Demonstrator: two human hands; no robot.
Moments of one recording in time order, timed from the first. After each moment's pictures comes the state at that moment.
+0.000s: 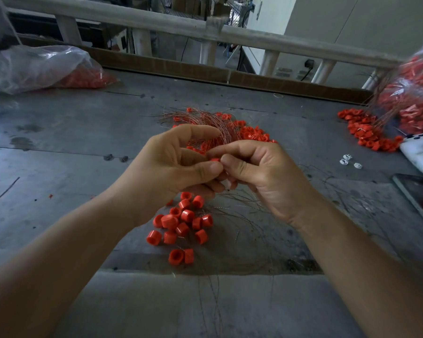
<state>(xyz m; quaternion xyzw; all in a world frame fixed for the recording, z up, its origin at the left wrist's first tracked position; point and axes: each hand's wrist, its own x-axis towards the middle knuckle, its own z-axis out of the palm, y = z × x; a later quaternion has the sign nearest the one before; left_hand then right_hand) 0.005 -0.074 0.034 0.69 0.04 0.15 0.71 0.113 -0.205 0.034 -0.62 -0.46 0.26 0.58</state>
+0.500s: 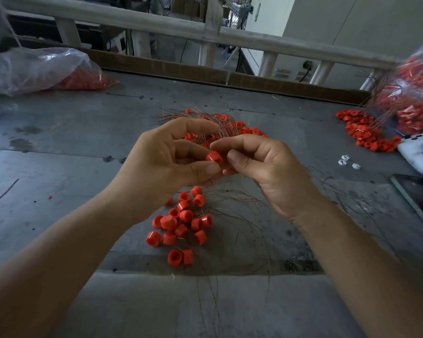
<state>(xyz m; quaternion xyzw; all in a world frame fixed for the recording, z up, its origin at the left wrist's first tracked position) 0.002 -0.077 0.040 0.72 0.03 0.21 0.66 0.117 -0.207 0.035 -0.62 -0.47 0.22 0.59</state>
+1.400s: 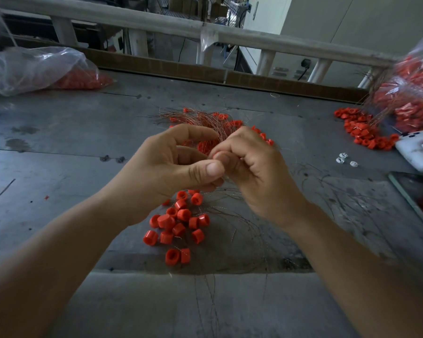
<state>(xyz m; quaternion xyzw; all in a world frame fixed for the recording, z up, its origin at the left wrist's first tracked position) 0.002 -0.073 0.037 0.70 0.00 0.14 0.70 0.104 -0.201 0.034 -0.68 -0.56 -0.02 0.47</state>
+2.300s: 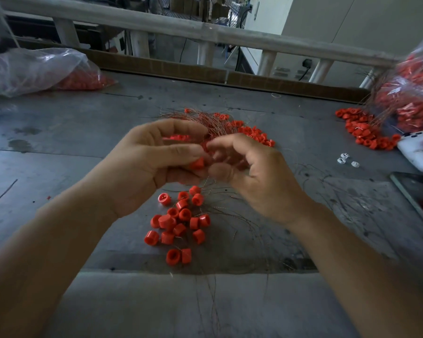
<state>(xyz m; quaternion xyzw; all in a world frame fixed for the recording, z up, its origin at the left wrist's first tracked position) 0.002 -0.061 0.045 0.63 0.06 0.13 0.76 0.108 -0.204 0.035 -0.70 -0.56 0.02 0.44</state>
